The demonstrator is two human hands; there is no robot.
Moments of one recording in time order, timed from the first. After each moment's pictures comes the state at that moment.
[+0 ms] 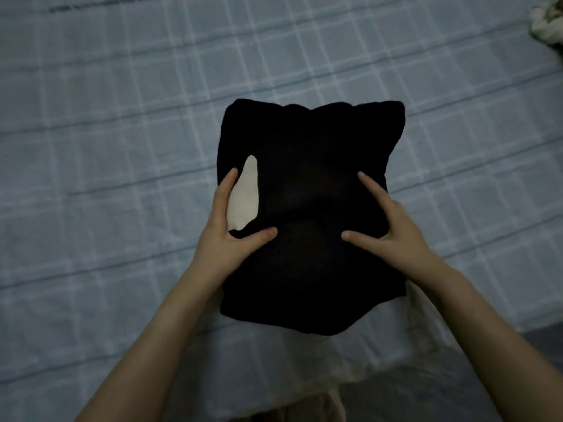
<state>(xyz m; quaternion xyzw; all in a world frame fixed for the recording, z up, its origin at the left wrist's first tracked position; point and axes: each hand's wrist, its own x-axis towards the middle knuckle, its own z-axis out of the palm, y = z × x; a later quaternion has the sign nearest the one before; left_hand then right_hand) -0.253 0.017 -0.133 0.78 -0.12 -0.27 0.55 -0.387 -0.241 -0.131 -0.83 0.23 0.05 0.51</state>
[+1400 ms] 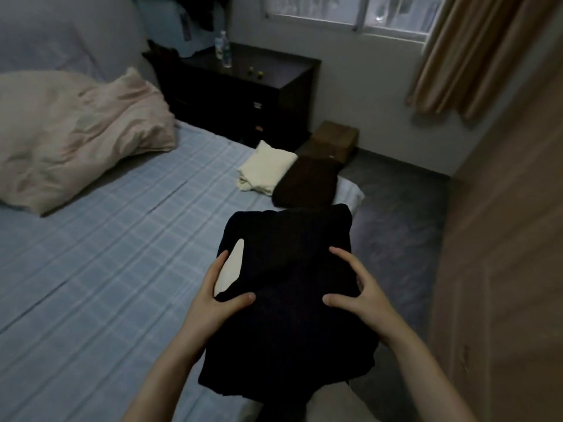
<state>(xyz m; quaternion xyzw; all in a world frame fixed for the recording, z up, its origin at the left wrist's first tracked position) -0.411 -0.049 0.258 0.65 -0.39 -0.45 0.48 -0.687 -0.149 0.254 -0.62 0.42 -0.30 0.59</state>
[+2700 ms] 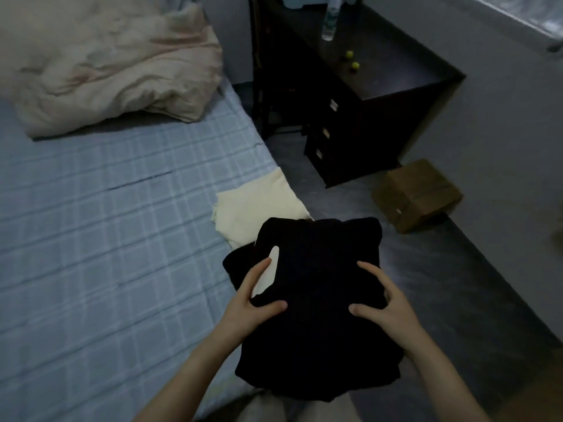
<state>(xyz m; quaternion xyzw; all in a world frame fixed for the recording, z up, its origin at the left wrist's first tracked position) -0.543 -0.632 0.170 0.69 -0.21 -0.40 0.57 -0.734 -0.850 0.202 -0.69 0.36 -0.06 0.62</state>
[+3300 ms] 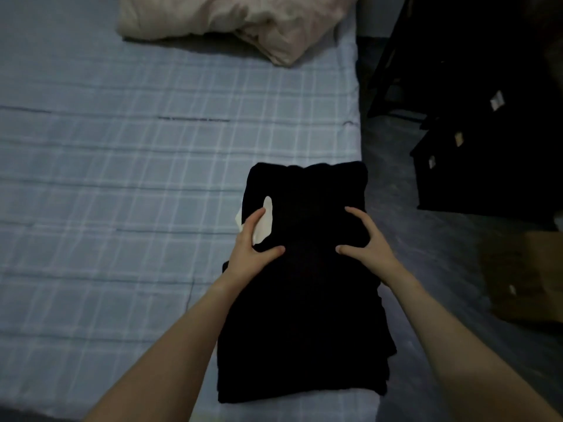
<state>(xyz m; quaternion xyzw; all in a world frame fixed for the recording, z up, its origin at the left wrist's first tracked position) -0.375 -0.770 -0.006 0.79 0.00 -0.19 0.59 -0.408 -1.040 0.006 -0.78 0.12 0.11 0.61</state>
